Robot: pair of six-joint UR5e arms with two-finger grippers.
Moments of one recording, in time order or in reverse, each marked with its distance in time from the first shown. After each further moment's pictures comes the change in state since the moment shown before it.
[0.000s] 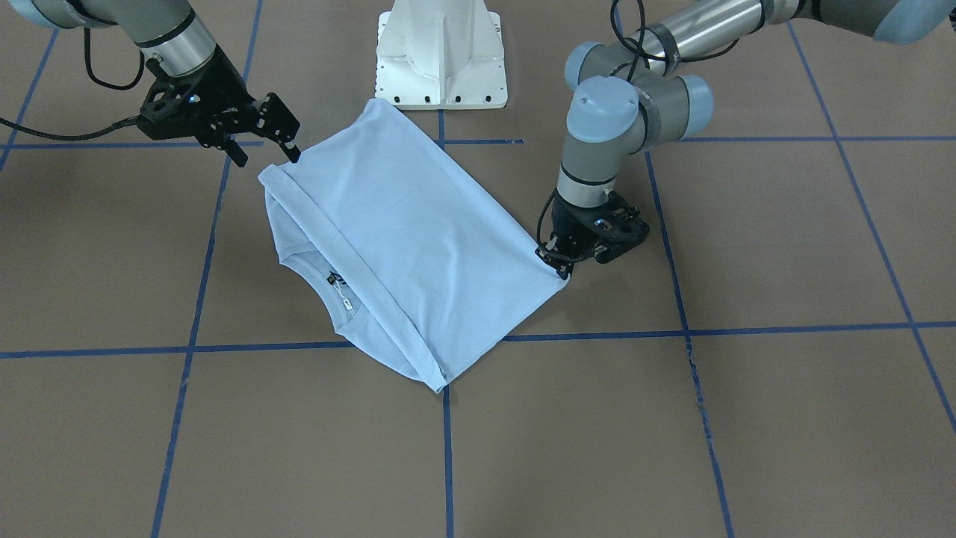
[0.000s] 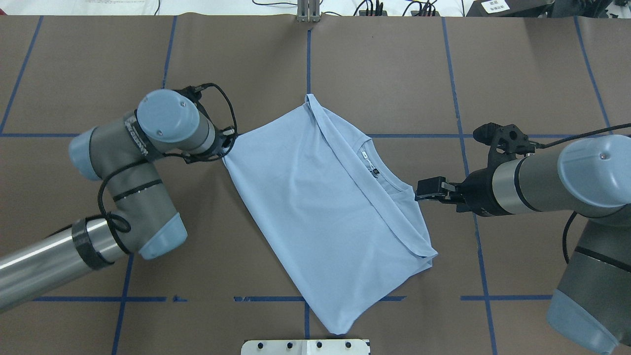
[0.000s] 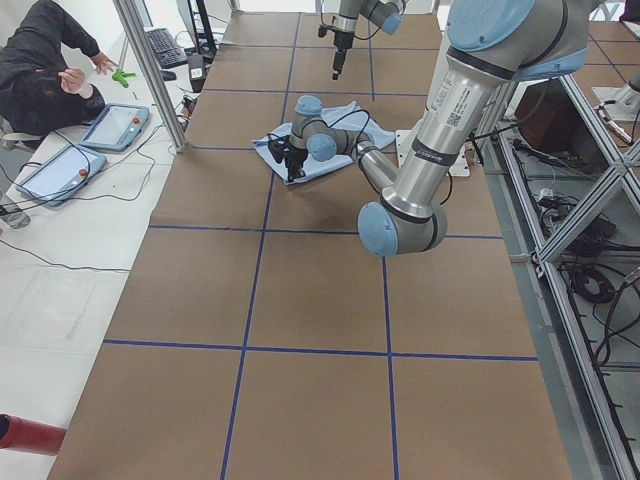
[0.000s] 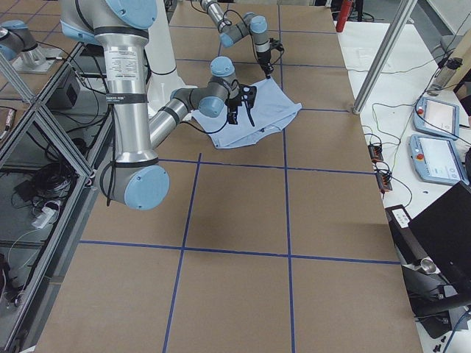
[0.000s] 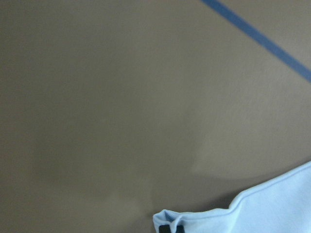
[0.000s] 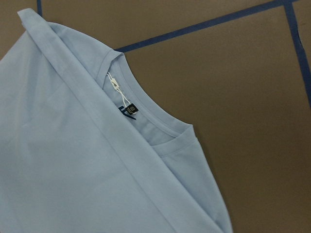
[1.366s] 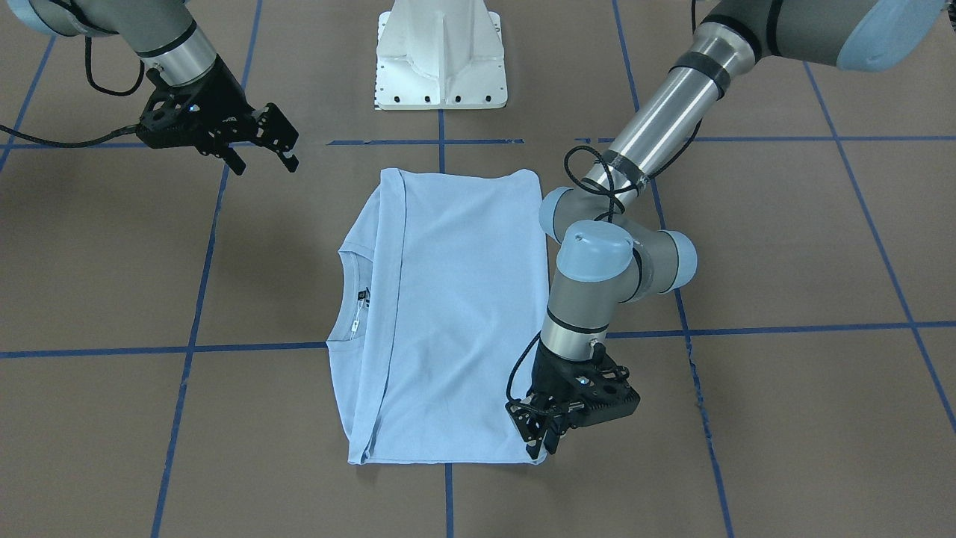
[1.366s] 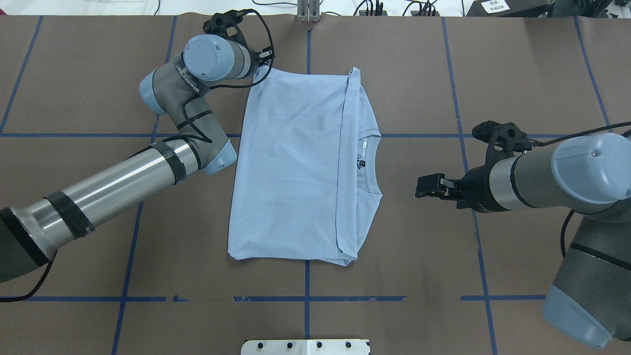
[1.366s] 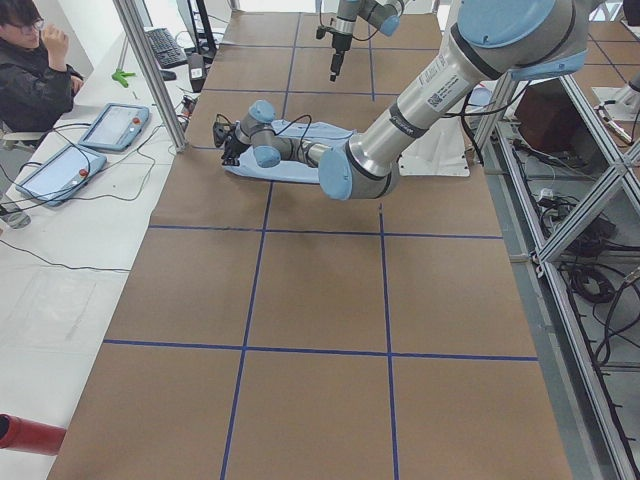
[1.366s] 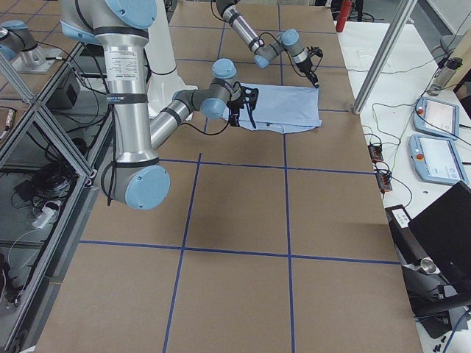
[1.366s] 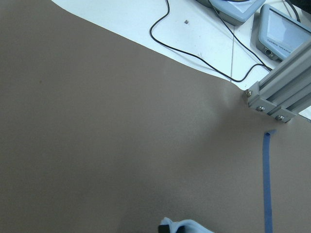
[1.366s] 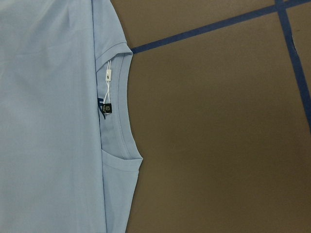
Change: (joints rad) left arm -0.100 -0.391 0.754 -0.674 0.173 0.199; right arm 0.006 0.008 -0.025 0.000 -0.014 0.000
